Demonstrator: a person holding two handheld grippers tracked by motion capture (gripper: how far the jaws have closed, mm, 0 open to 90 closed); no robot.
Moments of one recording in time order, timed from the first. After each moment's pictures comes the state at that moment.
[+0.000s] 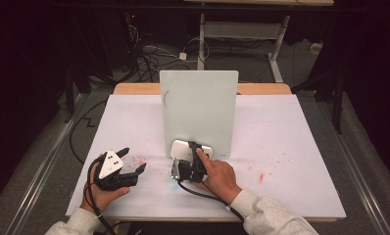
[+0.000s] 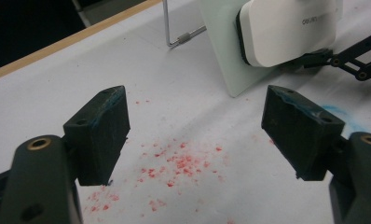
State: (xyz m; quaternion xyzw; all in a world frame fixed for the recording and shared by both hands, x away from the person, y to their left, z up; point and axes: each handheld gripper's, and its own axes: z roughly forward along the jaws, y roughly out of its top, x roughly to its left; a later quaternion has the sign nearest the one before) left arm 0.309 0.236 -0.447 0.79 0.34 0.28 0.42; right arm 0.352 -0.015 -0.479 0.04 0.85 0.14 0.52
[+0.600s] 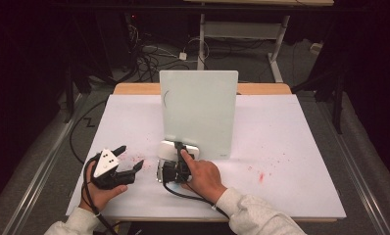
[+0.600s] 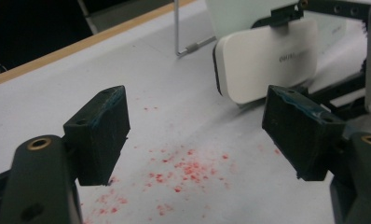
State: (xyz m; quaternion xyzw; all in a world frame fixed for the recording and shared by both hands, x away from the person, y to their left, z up) left arm 0.309 0.248 -0.441 0.77 0.36 0.29 0.45; right arm 0.351 0.030 -0.489 0.03 0.83 0.14 0.53
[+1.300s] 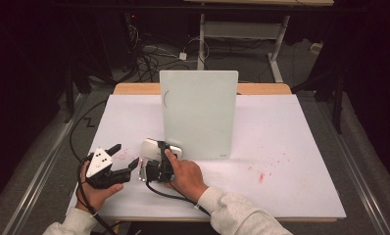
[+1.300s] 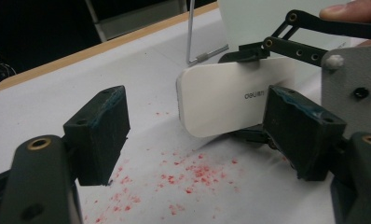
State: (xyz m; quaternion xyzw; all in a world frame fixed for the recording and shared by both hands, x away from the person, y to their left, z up) left arm 0.307 0.254 -0.440 0.76 0.37 0.29 0.45; right arm 0.353 0.072 -0.495 0.03 0.82 0.20 0.53
